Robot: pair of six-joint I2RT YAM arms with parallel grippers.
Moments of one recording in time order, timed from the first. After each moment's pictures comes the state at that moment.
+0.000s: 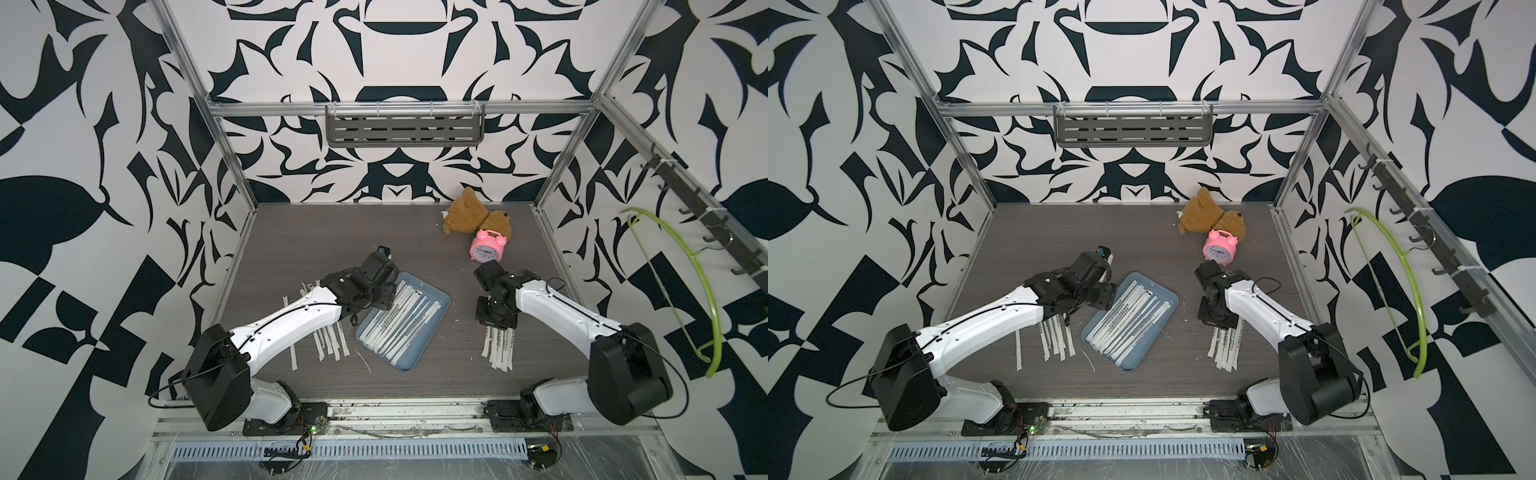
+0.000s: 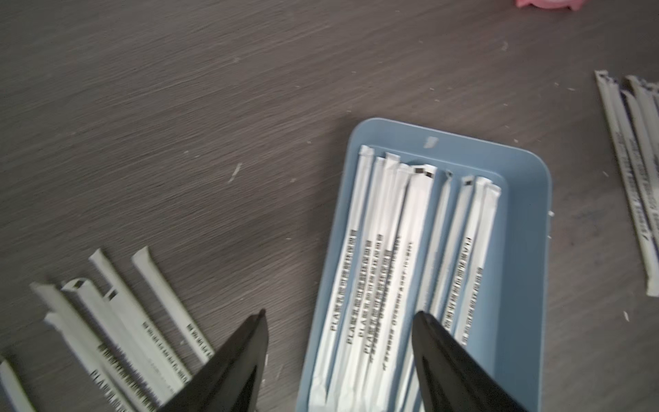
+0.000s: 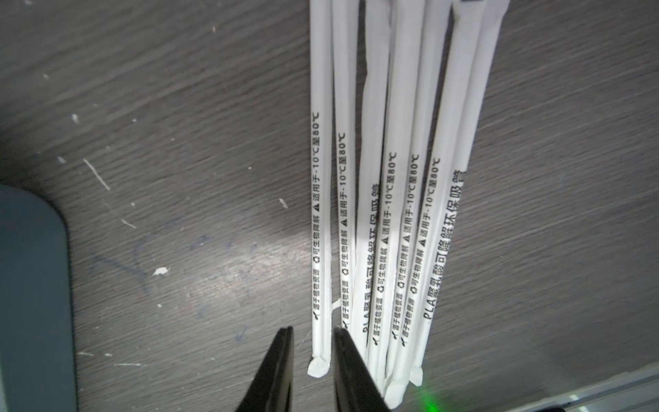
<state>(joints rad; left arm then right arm) -0.79 1.38 1.05 -0.60 -0.21 -0.35 0.35 1.41 0.87 -0.95 0.11 0.68</state>
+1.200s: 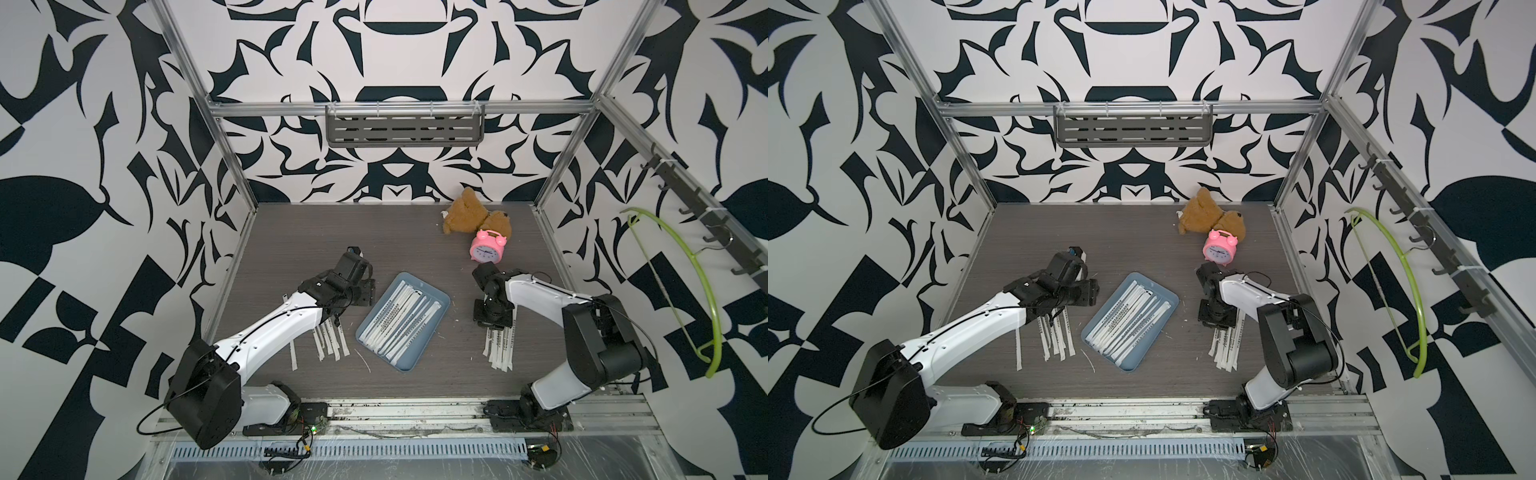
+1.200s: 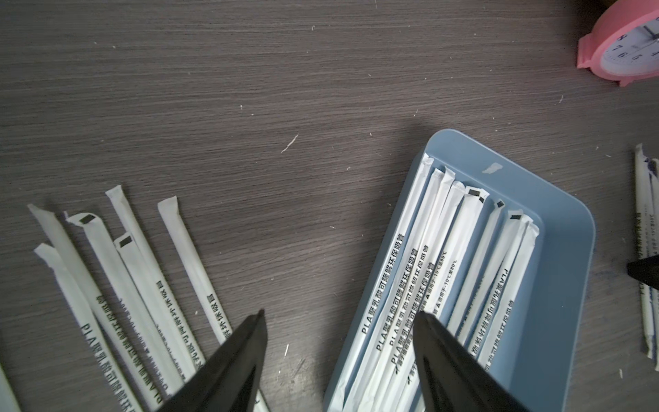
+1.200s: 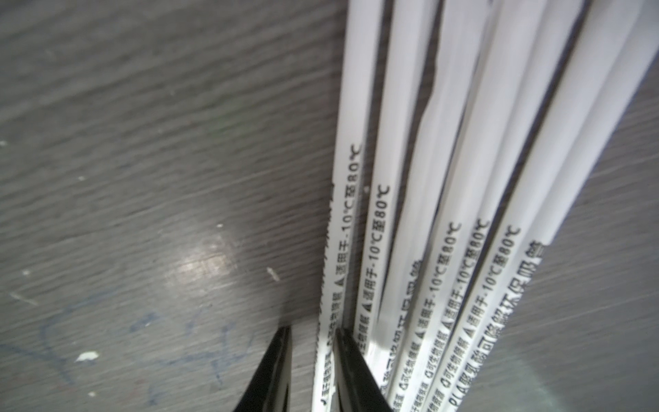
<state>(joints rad) -0.66 1.32 0.92 -0.53 -0.12 -0.46 0.27 1.58 0.85 -0.83 0.06 0.56</state>
